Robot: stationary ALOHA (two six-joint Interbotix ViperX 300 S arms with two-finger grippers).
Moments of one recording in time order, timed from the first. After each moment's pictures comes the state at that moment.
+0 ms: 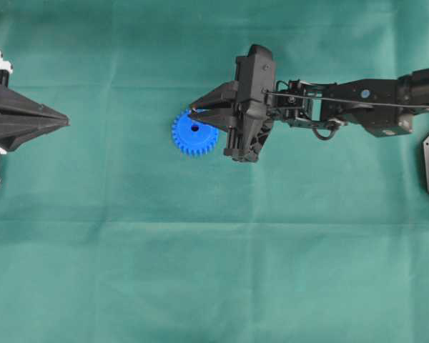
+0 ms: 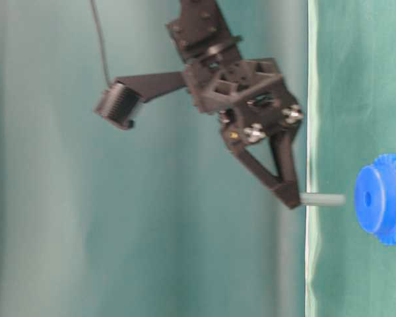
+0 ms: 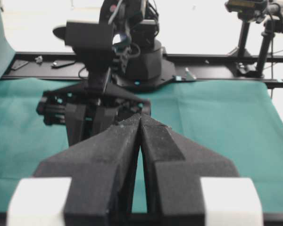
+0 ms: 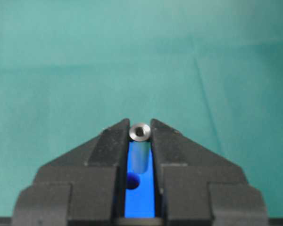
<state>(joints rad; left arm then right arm) 0.00 -0.96 1.18 0.01 -0.26 -0.01 -0.12 0.12 0.66 0.04 -0.38 -0.05</state>
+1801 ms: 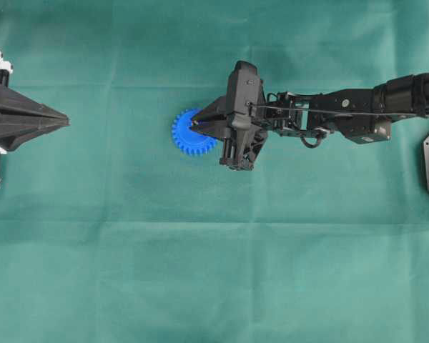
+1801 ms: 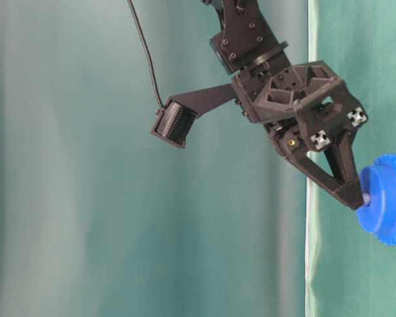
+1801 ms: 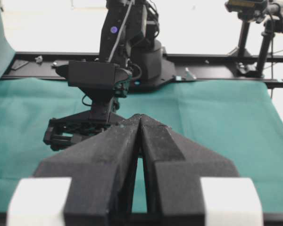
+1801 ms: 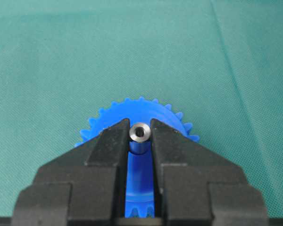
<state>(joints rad) 0.00 -0.96 1.18 0.01 -0.26 -0.01 -0.11 0.25 0.64 0.05 -0.39 -0.05</state>
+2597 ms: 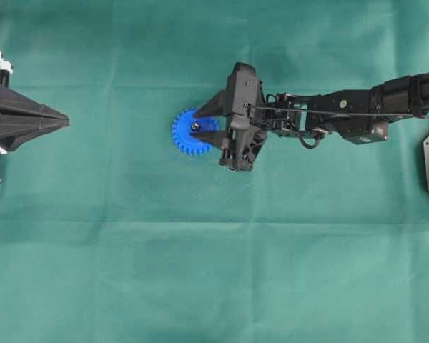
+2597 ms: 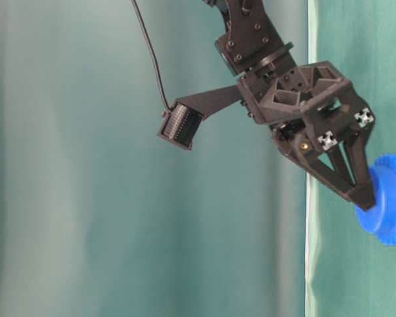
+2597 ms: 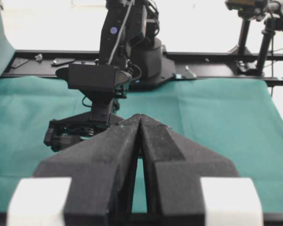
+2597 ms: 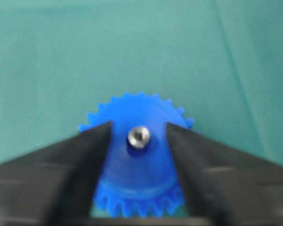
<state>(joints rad) 0.00 -0.96 1.18 0.01 -0.25 -0.01 -0.11 0.27 0.64 0.05 -0.39 -0.05</state>
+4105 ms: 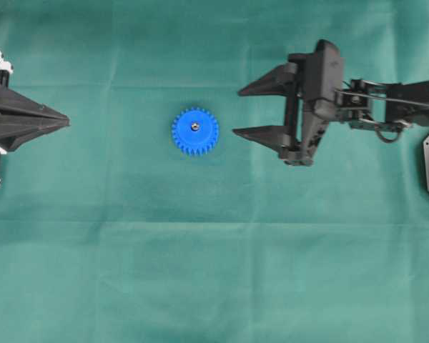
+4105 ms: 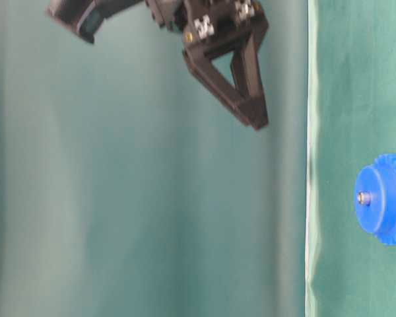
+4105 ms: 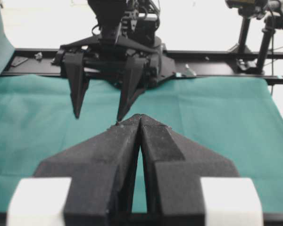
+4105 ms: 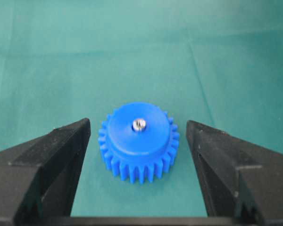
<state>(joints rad) 0.00 -0.96 1.18 0.01 -0.25 -0.01 -0.11 -0.18 0.91 0.05 -0.35 -0.05</state>
